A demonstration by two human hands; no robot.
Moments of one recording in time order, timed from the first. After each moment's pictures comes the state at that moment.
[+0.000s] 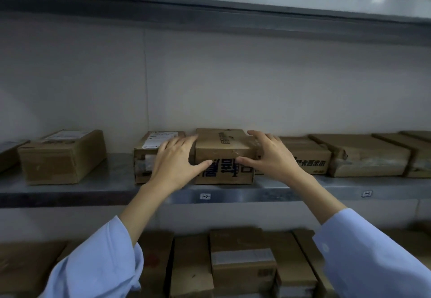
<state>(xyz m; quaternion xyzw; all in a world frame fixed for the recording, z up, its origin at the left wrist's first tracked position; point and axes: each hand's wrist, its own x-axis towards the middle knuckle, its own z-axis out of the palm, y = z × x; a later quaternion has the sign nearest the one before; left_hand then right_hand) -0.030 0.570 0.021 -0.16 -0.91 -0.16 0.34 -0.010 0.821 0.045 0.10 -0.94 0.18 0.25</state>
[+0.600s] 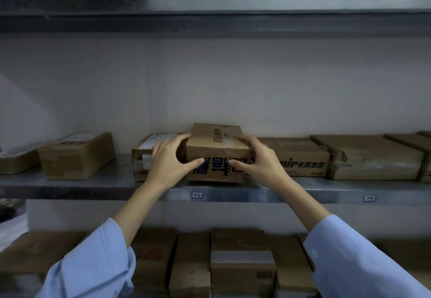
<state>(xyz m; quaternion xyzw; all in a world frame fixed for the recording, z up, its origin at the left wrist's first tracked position) -0.006 0.583 0.026 -0.13 -0.87 -0.32 0.36 -0.012 0.831 0.027 0.19 -0.88 0.36 0.24</state>
